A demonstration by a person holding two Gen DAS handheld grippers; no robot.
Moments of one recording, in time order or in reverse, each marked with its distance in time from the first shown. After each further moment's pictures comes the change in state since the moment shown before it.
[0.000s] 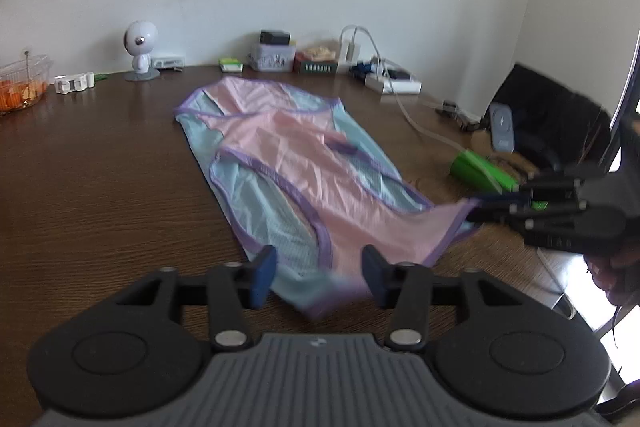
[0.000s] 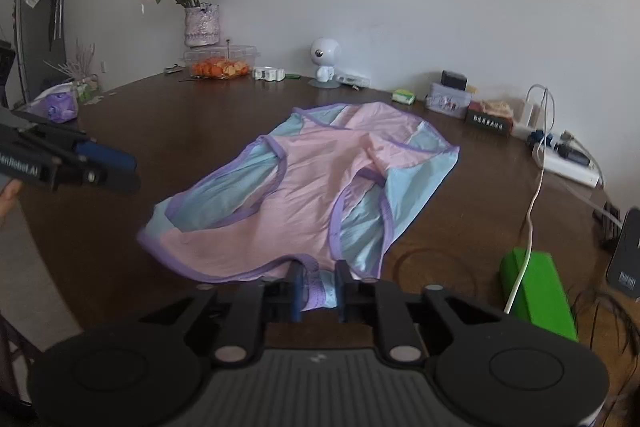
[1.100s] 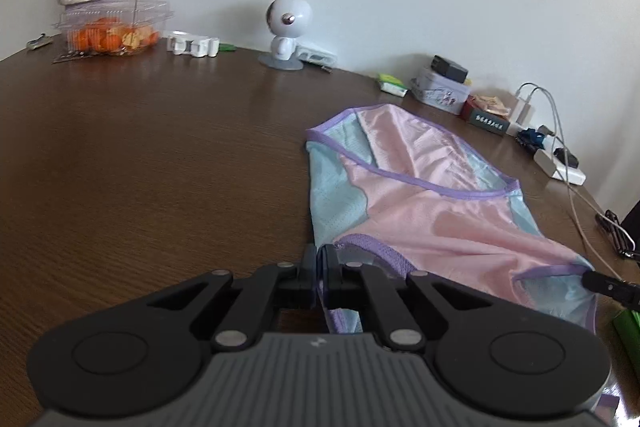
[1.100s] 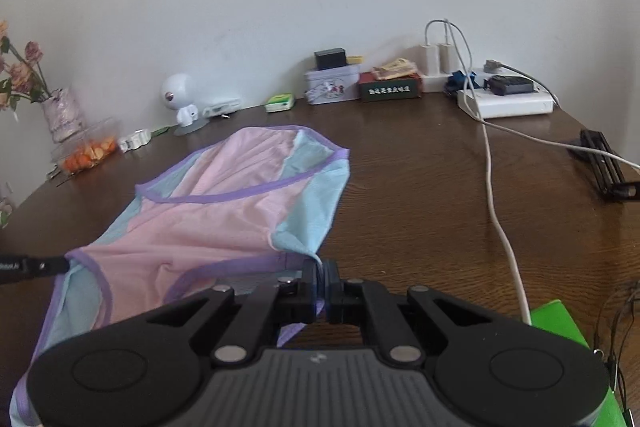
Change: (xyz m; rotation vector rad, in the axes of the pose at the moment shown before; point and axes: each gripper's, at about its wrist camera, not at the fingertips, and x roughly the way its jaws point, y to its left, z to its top) left arm 0.131 0.096 0.067 -0.286 0.017 0.348; right arm 0.139 -0.122 0.071 0.395 -0.049 -0.183
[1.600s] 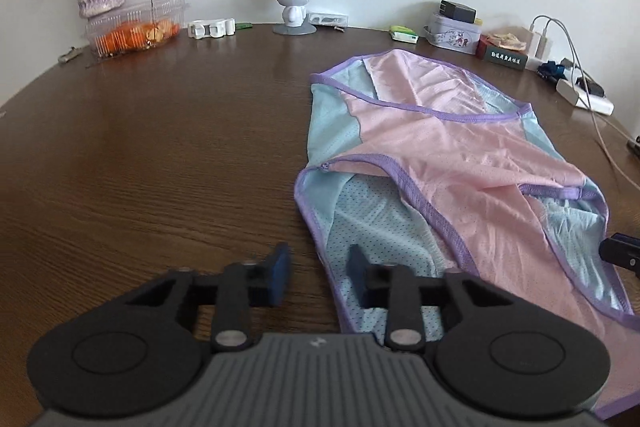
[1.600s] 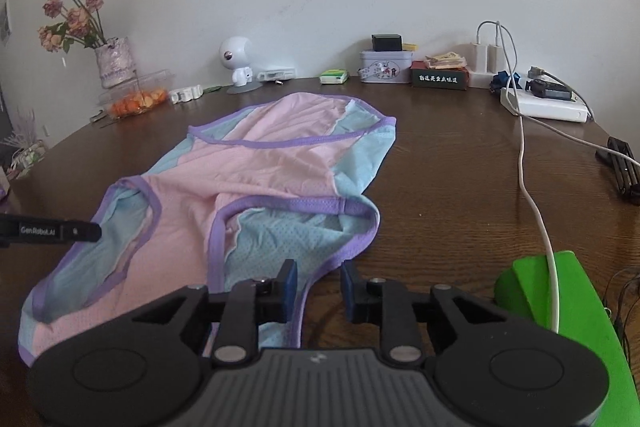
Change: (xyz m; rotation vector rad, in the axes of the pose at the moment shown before) left arm -0.024 -0.051 -0.037 0.133 0.062 0.183; right arm -0.027 0.013 -0.041 -0.163 0.038 0.107
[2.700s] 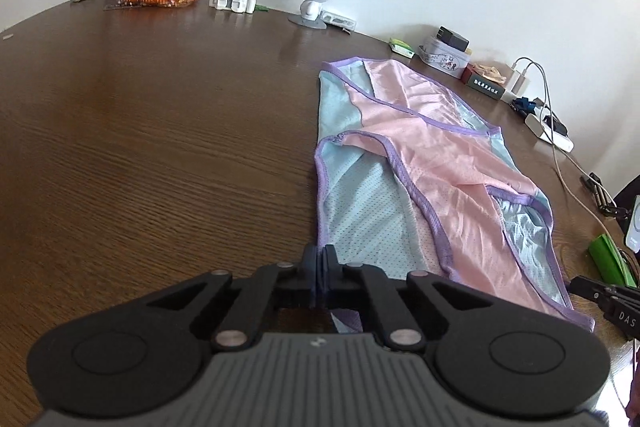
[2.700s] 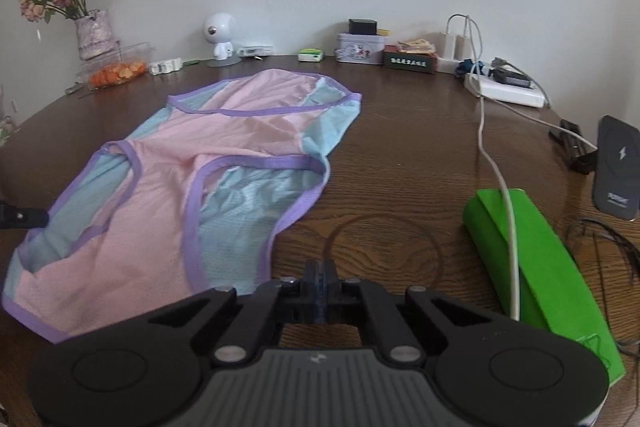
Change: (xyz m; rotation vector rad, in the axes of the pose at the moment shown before) left arm -0.050 0.066 -0.047 -0.196 -0.027 -0.193; right arm -0.047 0.037 -0.022 0.003 0.040 -0.120
